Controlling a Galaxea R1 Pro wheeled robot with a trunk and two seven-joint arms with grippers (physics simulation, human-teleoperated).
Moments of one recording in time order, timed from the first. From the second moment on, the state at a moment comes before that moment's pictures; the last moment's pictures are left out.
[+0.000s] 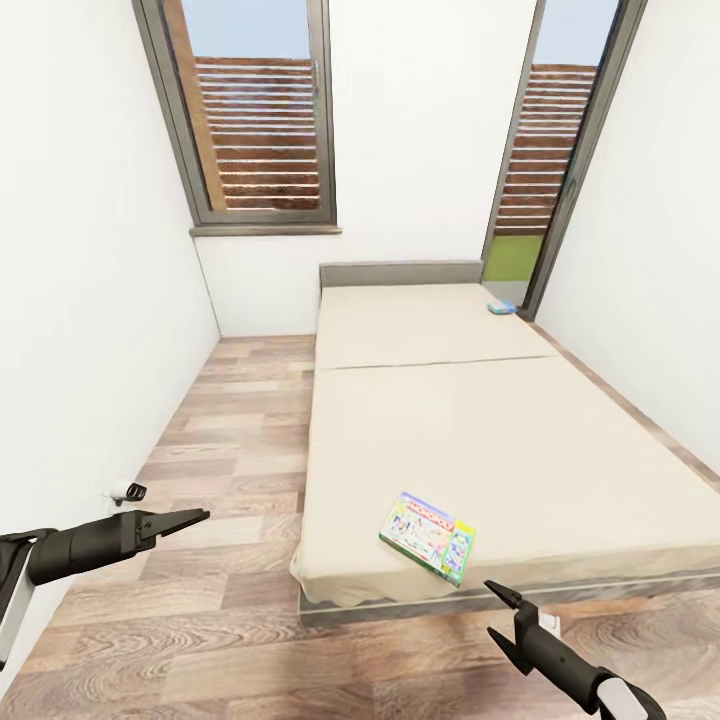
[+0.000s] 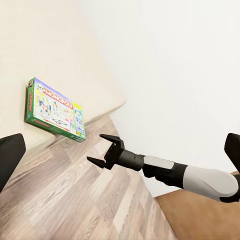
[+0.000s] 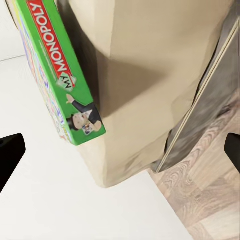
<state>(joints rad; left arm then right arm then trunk) -0.39 0.33 0.35 -1.34 0.12 1.04 -1.57 -0.47 -0.14 -0.72 -0.32 -0.43 0.72 0.80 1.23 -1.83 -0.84</state>
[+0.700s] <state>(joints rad) -0.39 0.33 0.35 -1.34 0.12 1.04 -1.57 -0.47 -0.12 -0.64 -0.37 -0.43 0.72 0.80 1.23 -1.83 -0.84</state>
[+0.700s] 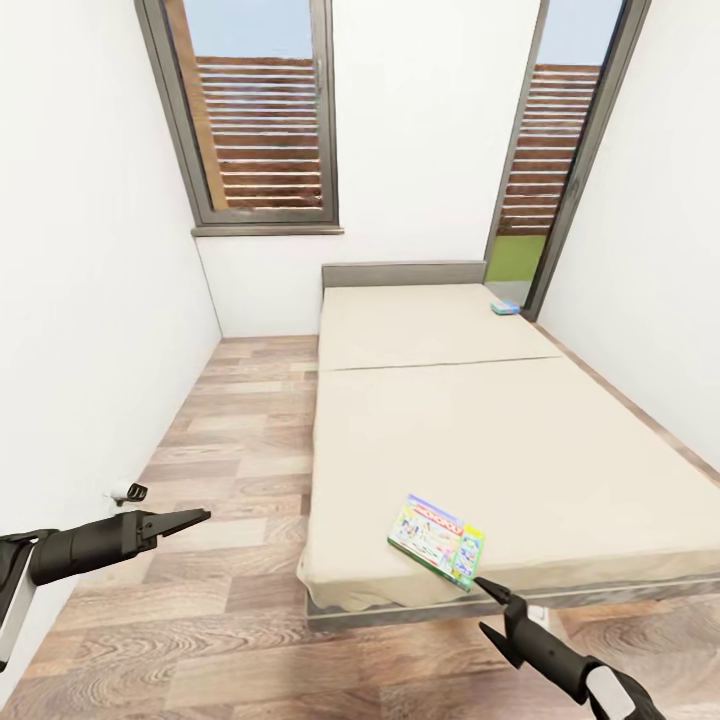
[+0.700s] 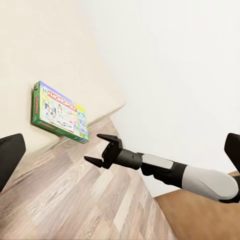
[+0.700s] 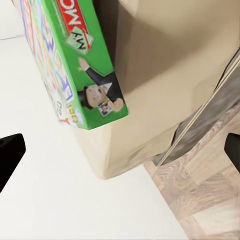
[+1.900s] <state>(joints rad) -0.39 0.32 0.35 -1.34 0.12 1.04 -1.57 -0.47 -0.12 -0.62 -0.37 -0.43 0.72 0.79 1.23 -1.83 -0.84</state>
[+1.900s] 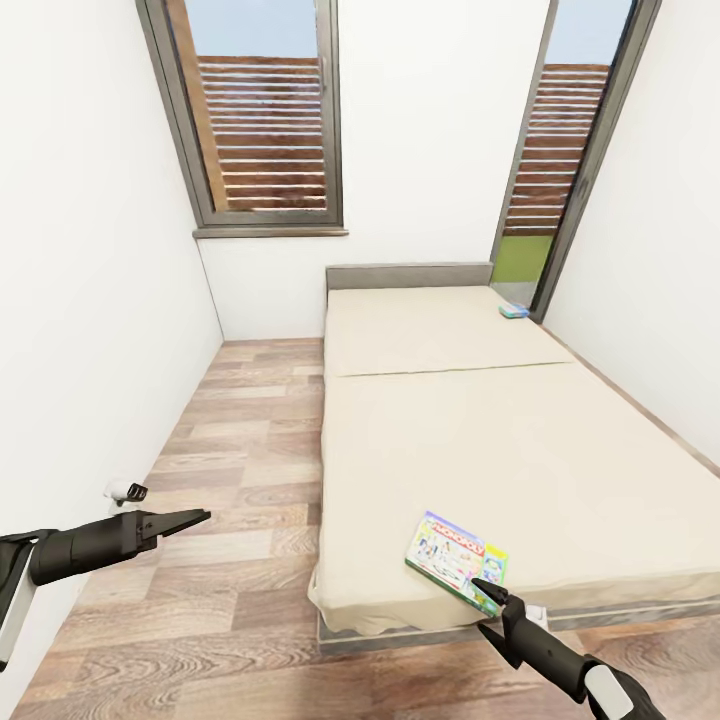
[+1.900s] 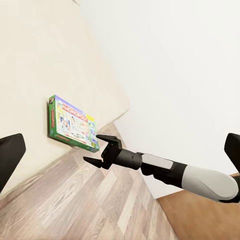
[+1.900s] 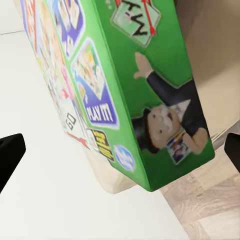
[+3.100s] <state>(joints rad) -0.39 0.32 0.35 -1.34 0.12 1.04 -1.57 -0.47 -0.12 -0.62 -0.37 -0.43 0.73 0.81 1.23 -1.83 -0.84</state>
